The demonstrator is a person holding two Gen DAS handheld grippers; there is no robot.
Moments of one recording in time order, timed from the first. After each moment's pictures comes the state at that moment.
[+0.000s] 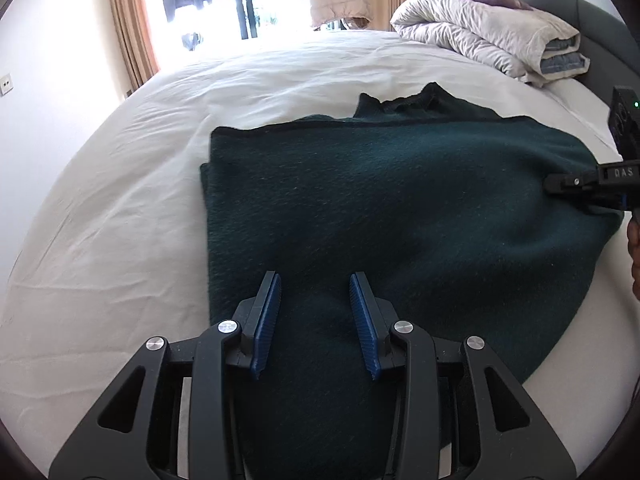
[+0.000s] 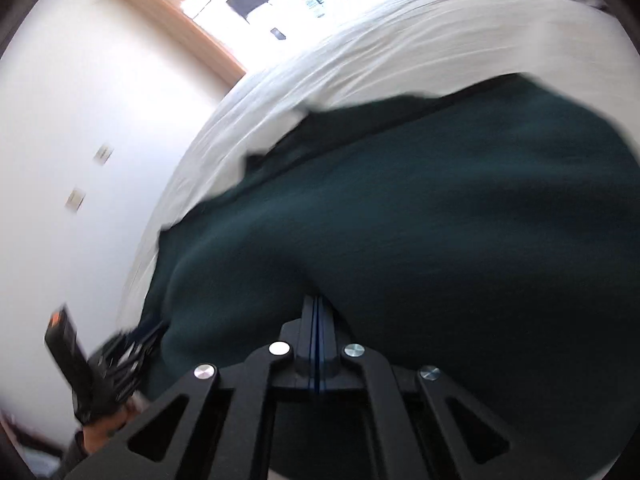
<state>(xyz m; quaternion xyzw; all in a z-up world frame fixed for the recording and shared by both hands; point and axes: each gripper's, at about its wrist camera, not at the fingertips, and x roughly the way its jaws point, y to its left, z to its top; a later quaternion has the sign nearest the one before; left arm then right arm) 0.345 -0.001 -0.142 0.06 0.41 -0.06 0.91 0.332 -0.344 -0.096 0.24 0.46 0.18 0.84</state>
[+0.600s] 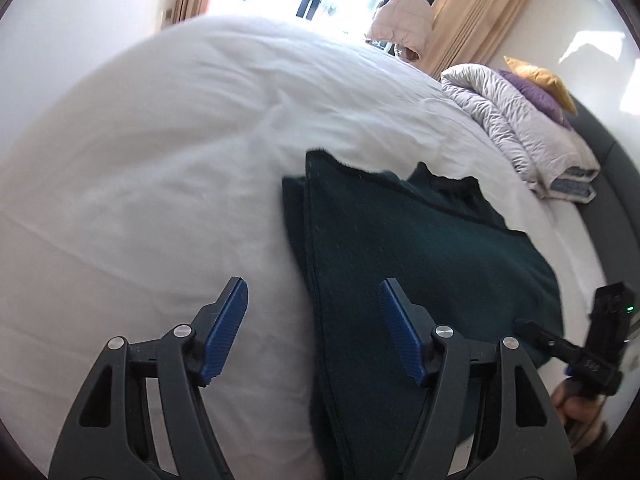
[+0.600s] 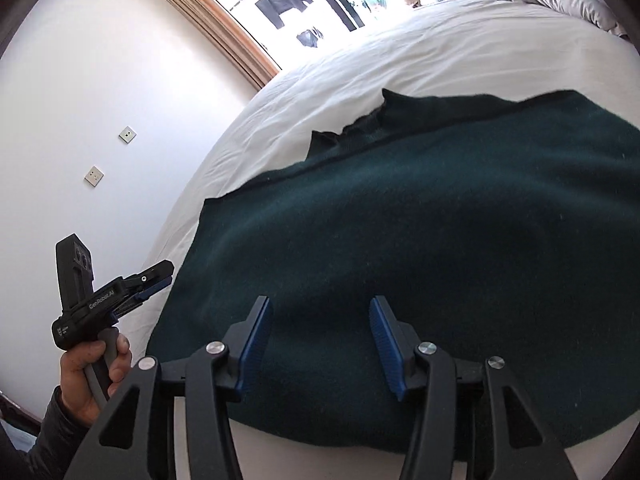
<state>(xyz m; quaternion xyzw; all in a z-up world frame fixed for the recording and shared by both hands) 0.362 0.094 -0.120 -0.18 0.44 -0.06 0.88 0.306 -0.275 -0.083 0.20 0.44 0.24 0.84</state>
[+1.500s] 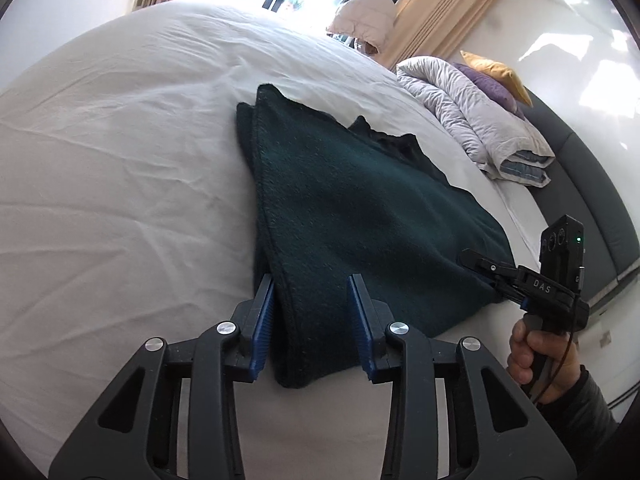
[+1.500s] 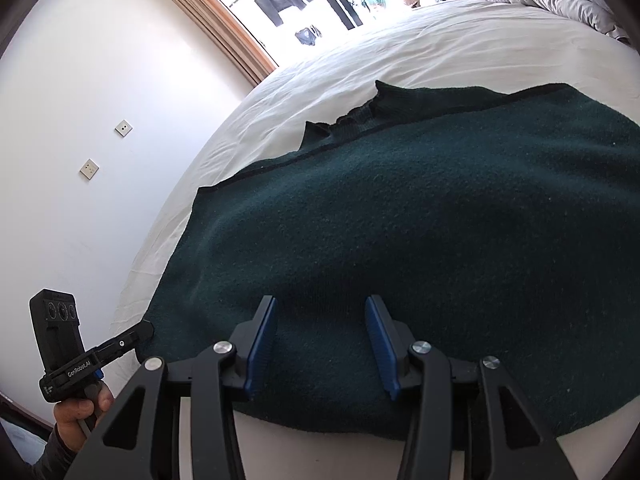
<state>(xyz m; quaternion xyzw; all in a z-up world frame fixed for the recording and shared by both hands) 0.275 0.075 -0.129 -0.21 0.43 -0.14 0.87 0.292 -0.265 -0.093 0.19 0.44 0.23 0.85</state>
